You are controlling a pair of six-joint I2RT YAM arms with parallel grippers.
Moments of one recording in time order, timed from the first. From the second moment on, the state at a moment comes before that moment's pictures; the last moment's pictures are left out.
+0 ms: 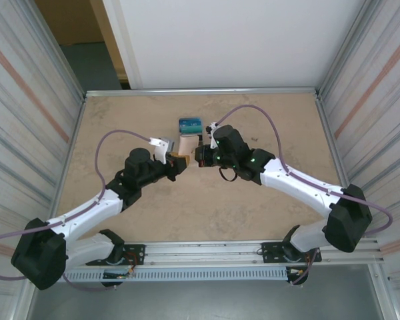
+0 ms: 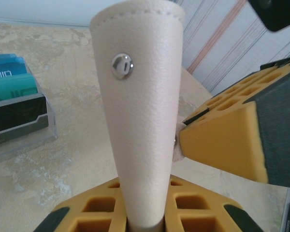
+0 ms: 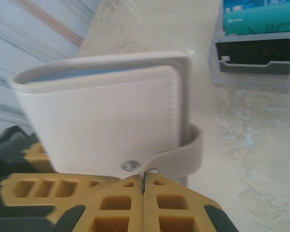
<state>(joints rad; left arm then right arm) -0.60 1.10 0.56 0.27 0.30 -0.37 0.82 1.39 1.09 -0.28 -0.06 0.69</state>
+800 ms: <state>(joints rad) -0.40 1.07 0.56 0.27 0.63 -0.44 0.68 1.18 0.91 -0.16 -0.27 0.58</state>
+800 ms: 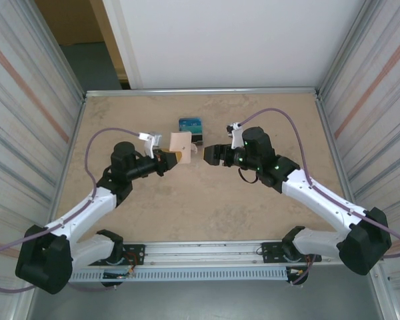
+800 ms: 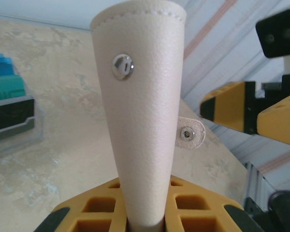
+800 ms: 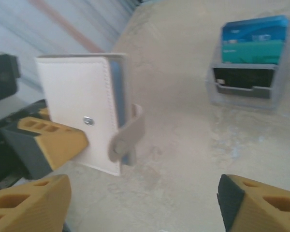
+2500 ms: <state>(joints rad) -0.40 1.02 0.61 0.34 0.94 -0.60 0.60 1.22 0.84 0.13 -0.72 0.57</state>
